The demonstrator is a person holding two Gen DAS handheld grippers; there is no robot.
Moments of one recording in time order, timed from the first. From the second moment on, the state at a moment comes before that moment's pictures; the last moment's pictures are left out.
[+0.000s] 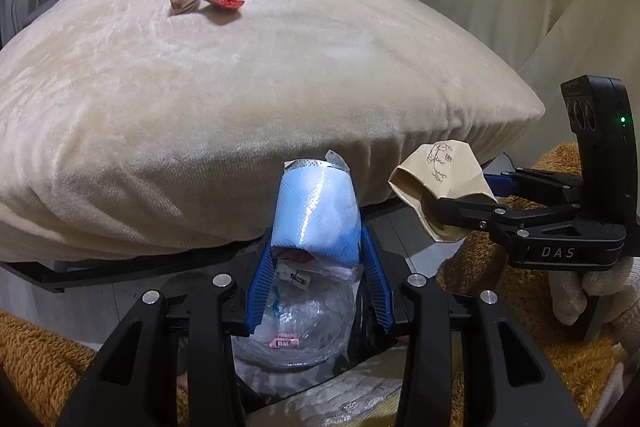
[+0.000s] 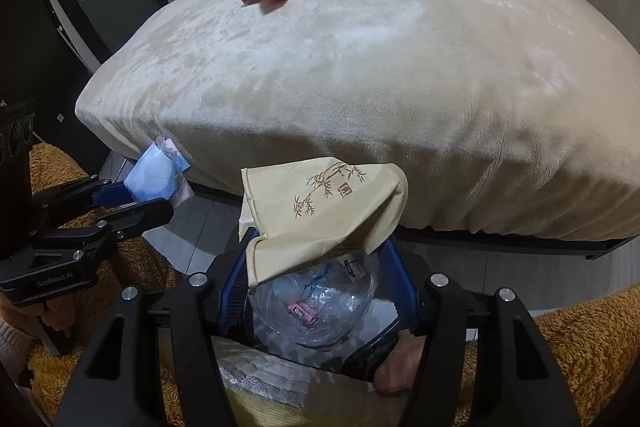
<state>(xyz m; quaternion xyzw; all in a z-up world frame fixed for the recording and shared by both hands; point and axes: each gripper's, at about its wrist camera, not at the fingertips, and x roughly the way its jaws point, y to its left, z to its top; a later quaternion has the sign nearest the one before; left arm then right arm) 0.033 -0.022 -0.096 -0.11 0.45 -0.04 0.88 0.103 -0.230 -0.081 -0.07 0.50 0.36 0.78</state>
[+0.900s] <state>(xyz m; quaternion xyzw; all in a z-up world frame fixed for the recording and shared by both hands) 0.068 -0.015 -0.166 -0.13 0.61 -0.04 0.78 0.127 -0.192 -0.145 -0.11 0.62 0.35 0.70</state>
